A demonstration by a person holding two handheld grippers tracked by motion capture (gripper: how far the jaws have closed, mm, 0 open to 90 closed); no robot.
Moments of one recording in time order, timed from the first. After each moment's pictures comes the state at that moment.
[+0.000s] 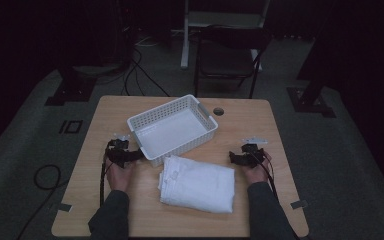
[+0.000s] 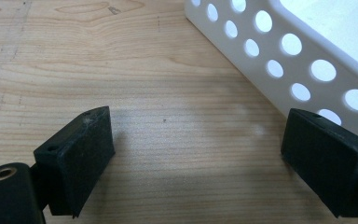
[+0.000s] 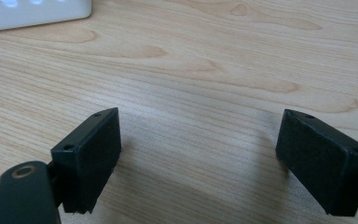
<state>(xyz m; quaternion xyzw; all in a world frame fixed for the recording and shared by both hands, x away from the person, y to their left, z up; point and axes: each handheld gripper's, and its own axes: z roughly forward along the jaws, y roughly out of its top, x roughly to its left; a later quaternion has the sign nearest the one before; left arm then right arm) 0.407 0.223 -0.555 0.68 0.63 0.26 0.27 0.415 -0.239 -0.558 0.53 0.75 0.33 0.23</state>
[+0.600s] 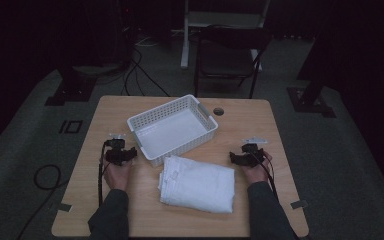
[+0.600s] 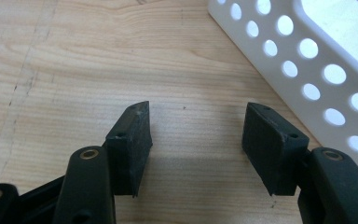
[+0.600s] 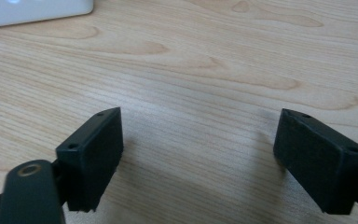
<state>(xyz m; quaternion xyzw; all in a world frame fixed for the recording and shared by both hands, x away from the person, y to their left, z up) 0.401 0.231 -0.543 0.65 0.67 0.24 0.26 0.414 -0.239 -0.556 0.53 0.75 0.32 0.22</state>
